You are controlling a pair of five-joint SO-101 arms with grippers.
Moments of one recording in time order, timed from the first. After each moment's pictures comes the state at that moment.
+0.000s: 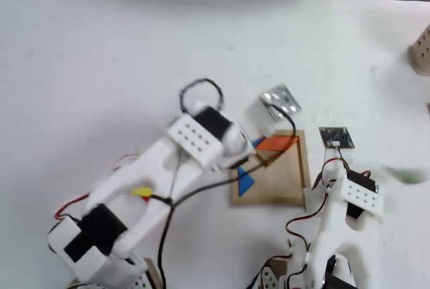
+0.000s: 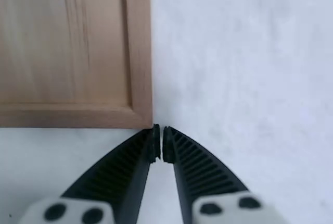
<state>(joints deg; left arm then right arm) 37.8 0.4 16.3 65.7 -17.6 22.8 -33.1 68.1 57.5 31.1</state>
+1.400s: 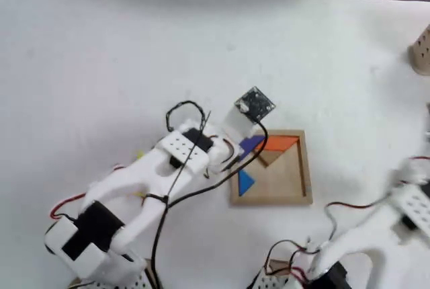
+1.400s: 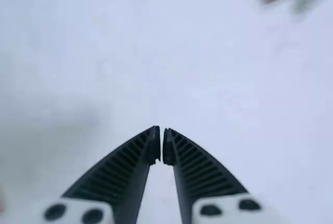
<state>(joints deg) 33.2 0.4 36.0 38.2 -9.9 51.5 -32.4 44.9 50.9 33.3</state>
